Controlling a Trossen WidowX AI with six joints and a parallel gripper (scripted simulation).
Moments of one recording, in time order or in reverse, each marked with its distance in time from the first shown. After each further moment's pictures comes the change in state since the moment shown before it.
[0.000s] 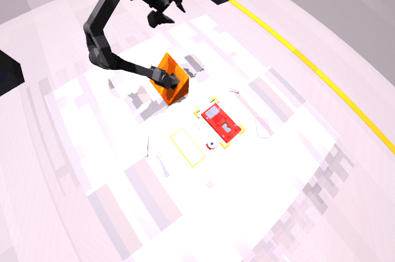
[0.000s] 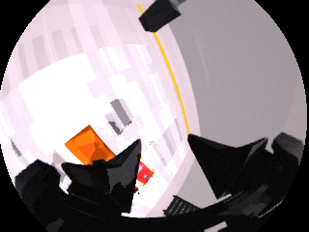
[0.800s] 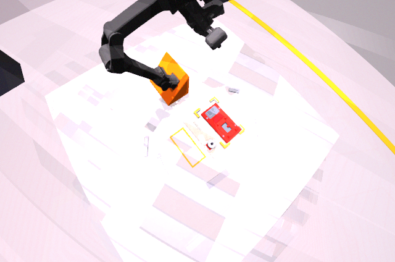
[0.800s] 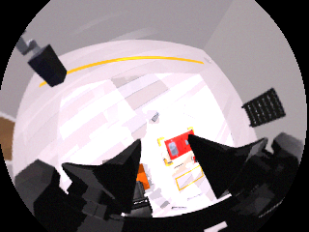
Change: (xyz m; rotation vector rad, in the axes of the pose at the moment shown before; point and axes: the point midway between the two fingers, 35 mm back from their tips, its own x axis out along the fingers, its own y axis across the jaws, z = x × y) arm 0.045 -0.088 -0.178 1.252 0.227 -0.026
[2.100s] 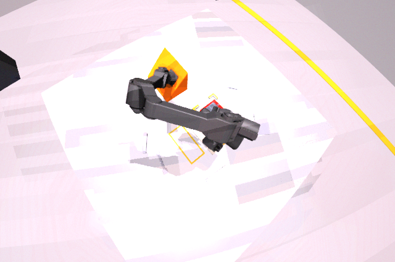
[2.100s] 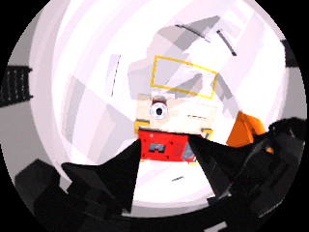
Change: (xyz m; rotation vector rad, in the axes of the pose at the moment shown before) arm 0.153 -0.251 -0.226 2.650 0.380 -0.729
